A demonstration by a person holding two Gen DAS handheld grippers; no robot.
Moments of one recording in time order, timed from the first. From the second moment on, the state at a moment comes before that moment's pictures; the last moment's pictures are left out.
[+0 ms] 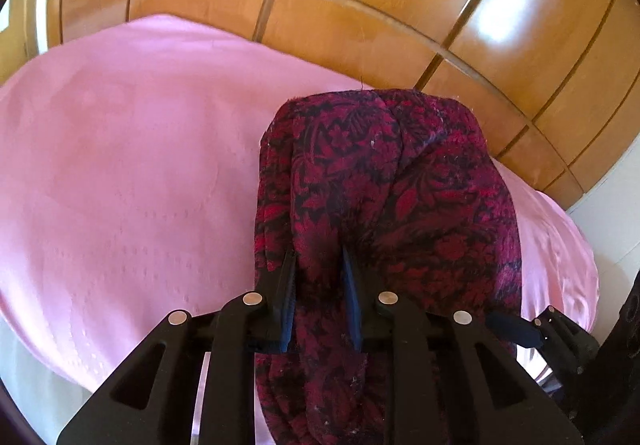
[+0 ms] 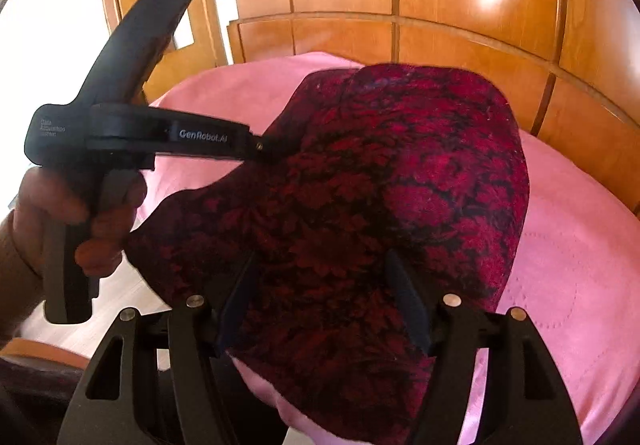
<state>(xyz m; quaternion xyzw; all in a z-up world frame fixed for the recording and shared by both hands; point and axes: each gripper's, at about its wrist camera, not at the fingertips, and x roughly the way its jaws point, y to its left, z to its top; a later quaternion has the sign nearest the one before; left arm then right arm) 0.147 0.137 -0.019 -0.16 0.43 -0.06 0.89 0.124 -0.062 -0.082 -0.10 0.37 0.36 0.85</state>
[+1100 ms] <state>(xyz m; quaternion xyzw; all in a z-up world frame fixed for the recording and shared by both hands) 0.119 0.123 -0.013 -0.10 0.38 0.00 0.92 0.300 -0.038 -0.074 0.01 0.45 0.27 0.85</state>
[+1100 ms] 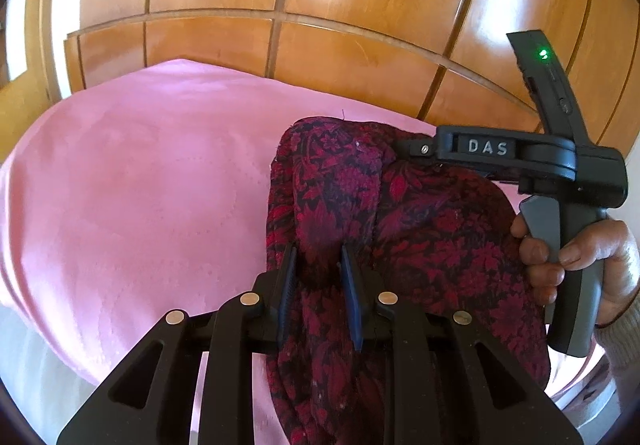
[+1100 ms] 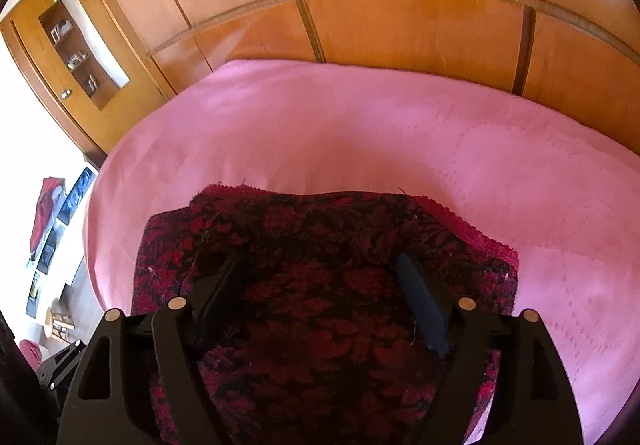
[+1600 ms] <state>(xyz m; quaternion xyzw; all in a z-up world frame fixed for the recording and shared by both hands) 0.105 0.132 -0.017 -0.09 0.39 0.03 0.92 0.263 -0.101 -0.043 0.09 0.40 0.28 0.87</state>
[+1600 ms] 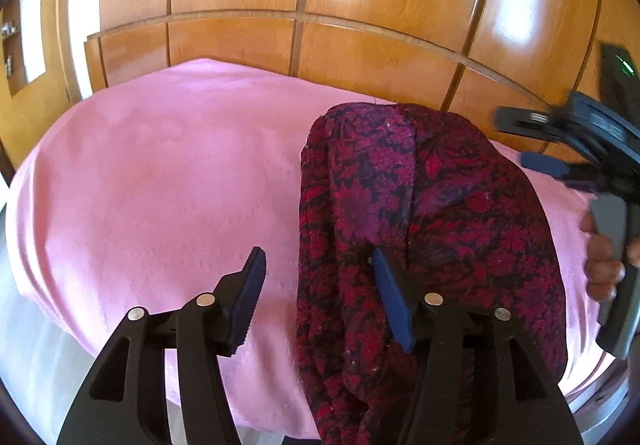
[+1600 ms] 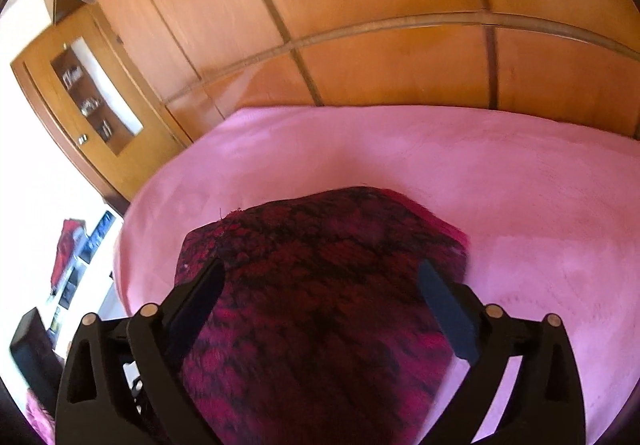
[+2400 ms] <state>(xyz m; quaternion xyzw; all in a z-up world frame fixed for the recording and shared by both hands) 0.127 0.201 -0.079 -0.31 0.40 -0.14 0.85 0.268 -0.128 -0.146 0.29 0.49 0.41 0.71</state>
